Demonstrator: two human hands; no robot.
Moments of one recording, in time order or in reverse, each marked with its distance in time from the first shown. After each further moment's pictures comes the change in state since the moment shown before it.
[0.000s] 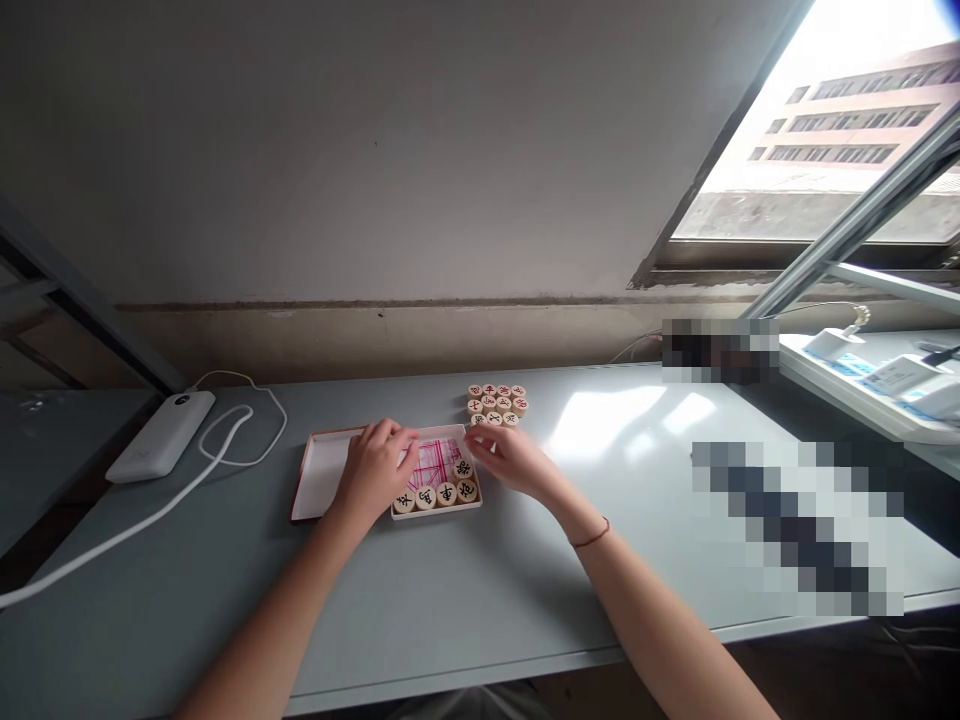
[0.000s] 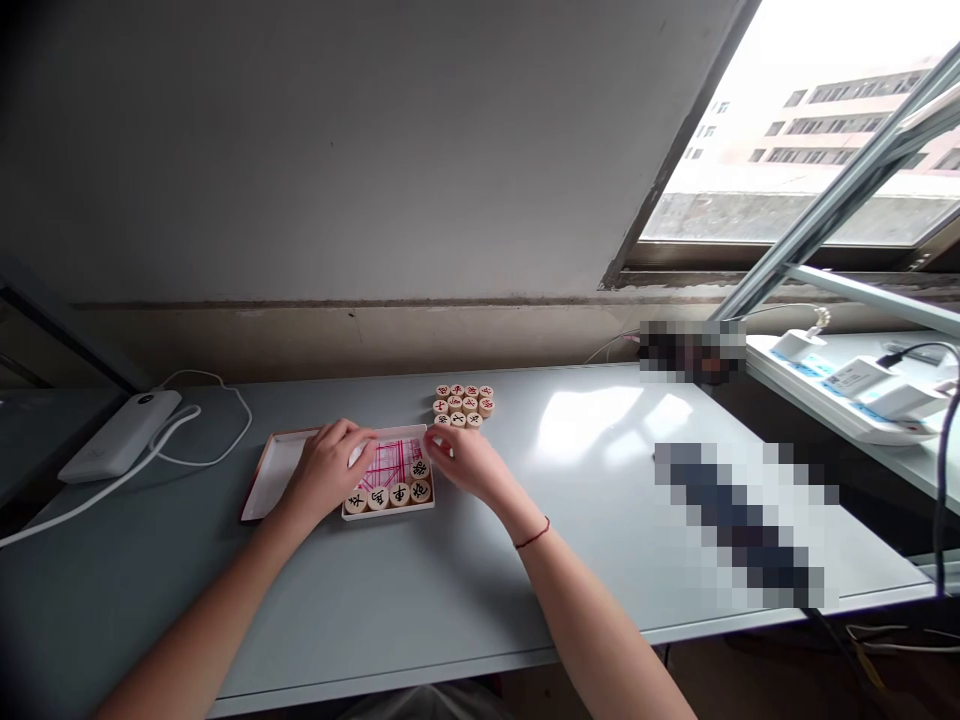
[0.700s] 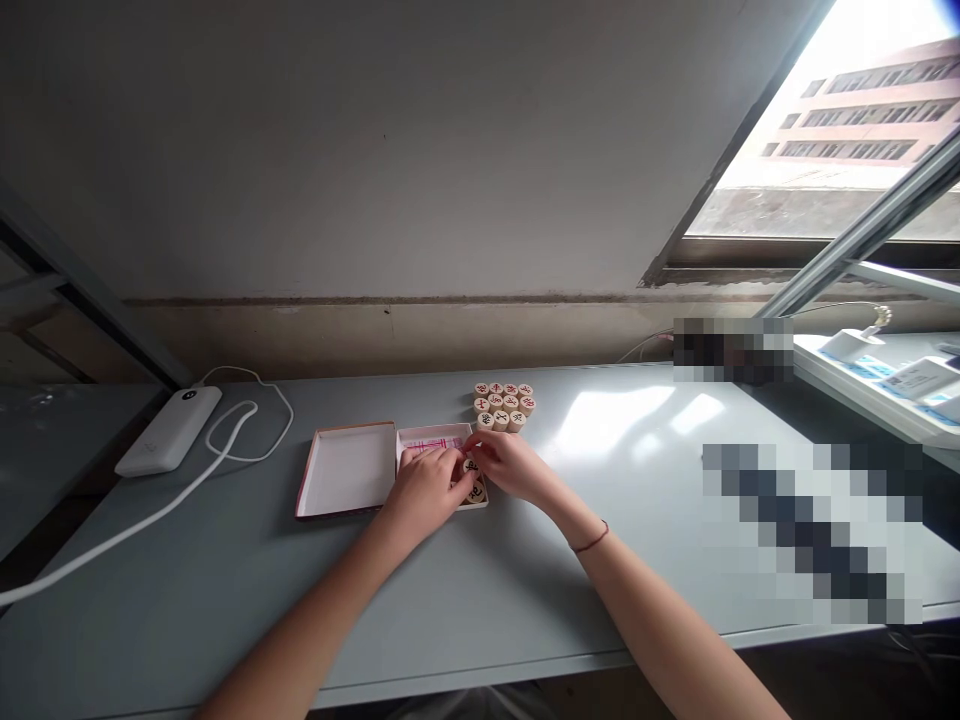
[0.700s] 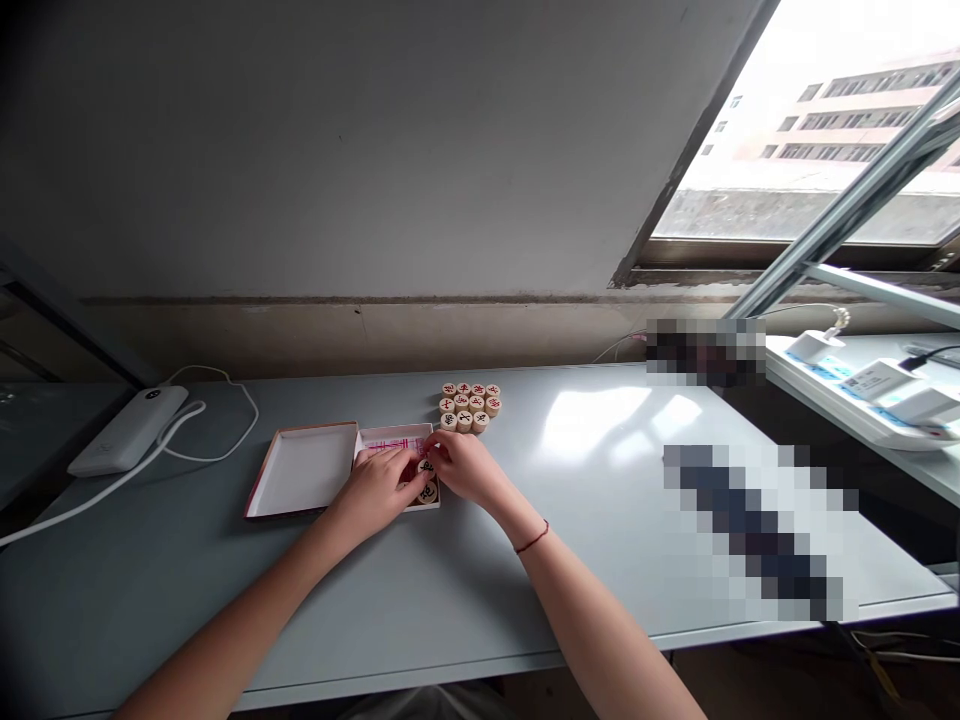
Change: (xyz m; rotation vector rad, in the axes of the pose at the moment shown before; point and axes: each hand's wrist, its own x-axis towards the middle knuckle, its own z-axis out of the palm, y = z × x) left_hand -0.005 0.051 0.006 -0.287 -0.248 0.038; right_hand 0.002 -0.006 0.014 0.088 -0.003 0.027
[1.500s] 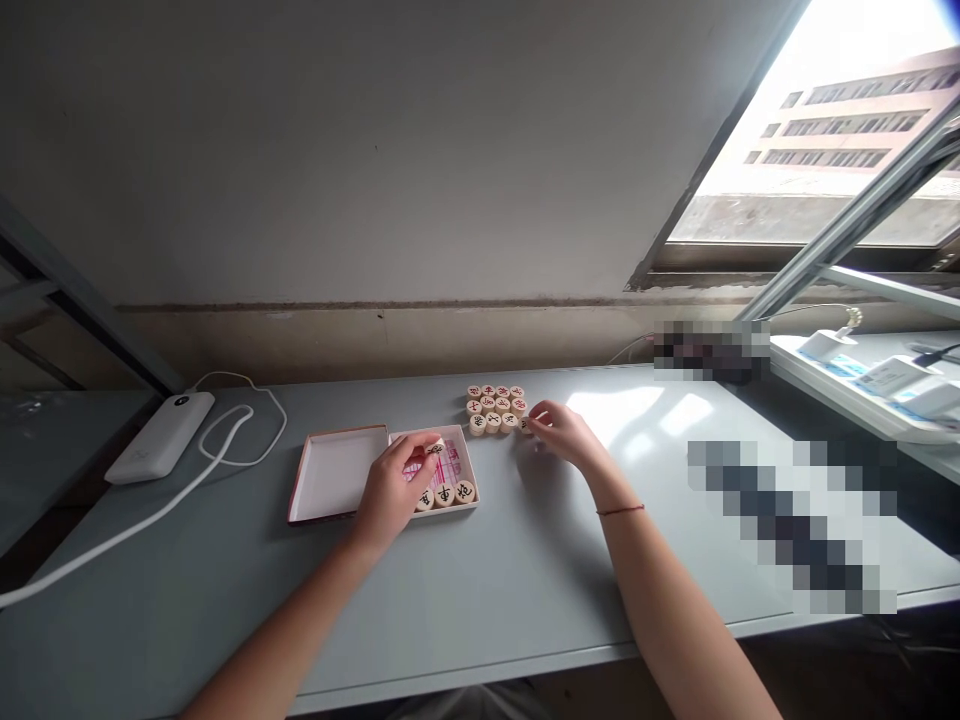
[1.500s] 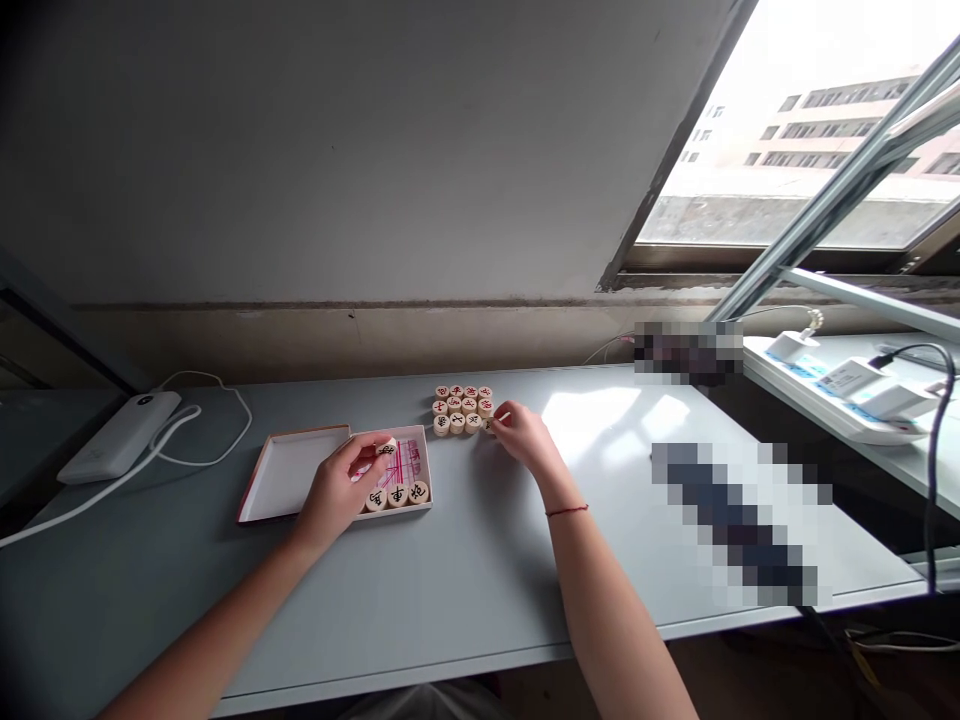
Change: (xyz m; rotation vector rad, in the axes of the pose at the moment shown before) left_hand -0.013 -0.019 -0.010 -0.502 0.364 -0.020; right_hand -0.001 0.052 -0.065 -0.097 0.212 0.452
